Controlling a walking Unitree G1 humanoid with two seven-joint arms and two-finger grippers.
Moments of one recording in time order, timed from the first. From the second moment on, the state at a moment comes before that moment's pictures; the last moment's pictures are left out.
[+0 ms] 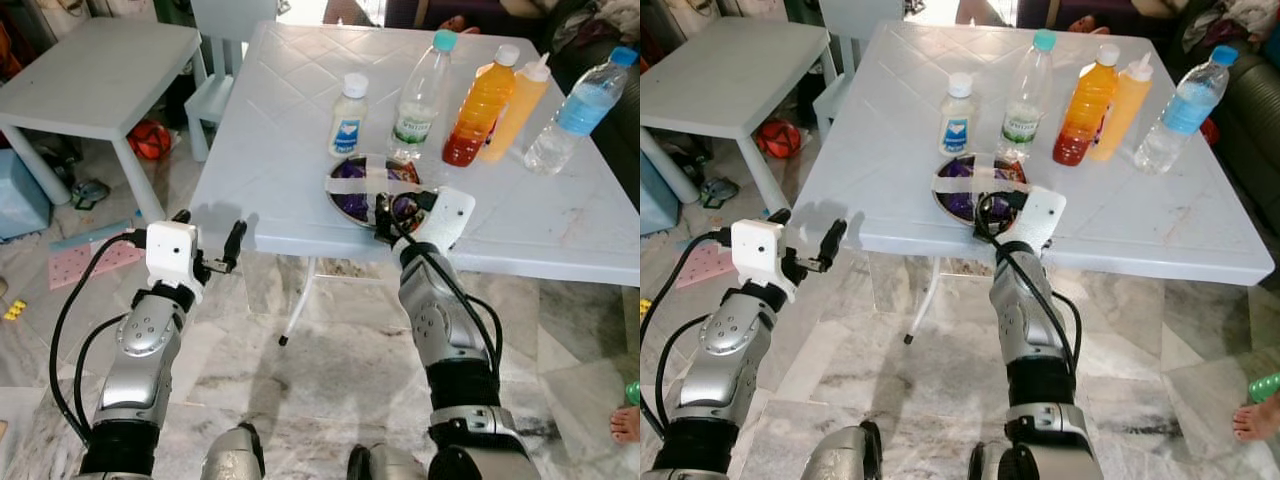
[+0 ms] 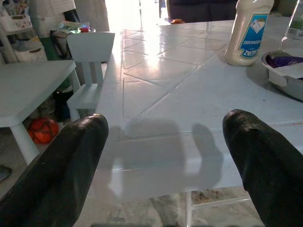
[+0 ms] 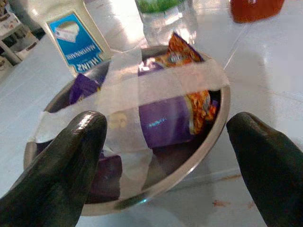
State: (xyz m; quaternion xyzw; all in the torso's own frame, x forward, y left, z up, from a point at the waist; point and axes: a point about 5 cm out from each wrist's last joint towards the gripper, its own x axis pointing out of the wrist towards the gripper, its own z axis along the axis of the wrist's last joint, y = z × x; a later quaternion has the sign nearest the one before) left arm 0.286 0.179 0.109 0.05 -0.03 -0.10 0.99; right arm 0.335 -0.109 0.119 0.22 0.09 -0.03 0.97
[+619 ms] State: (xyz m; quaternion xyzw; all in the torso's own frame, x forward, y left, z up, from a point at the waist) left arm 0.287 0.177 0.109 0.05 -0.03 -0.11 0.99; right arm 0.338 -0.115 0.111 0.28 0.13 -0.05 0.95
